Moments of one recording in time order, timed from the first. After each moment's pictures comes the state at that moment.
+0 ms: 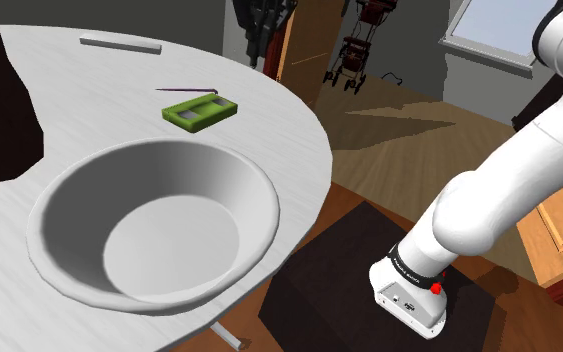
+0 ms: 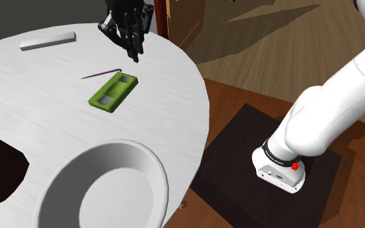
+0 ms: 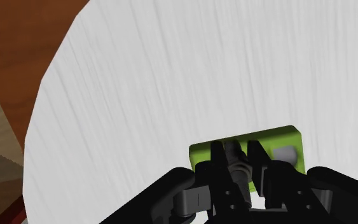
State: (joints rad) arm 0.11 -0.15 0.44 -1.59 0.04 1.50 0.43
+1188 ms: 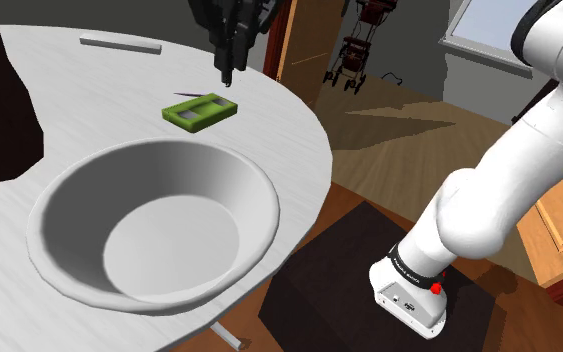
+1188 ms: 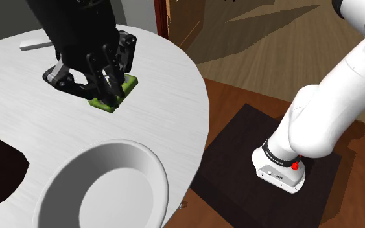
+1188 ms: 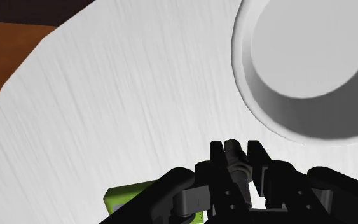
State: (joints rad) arm 0.25 -0.08 0.64 -1.45 0.01 1.42 0.78
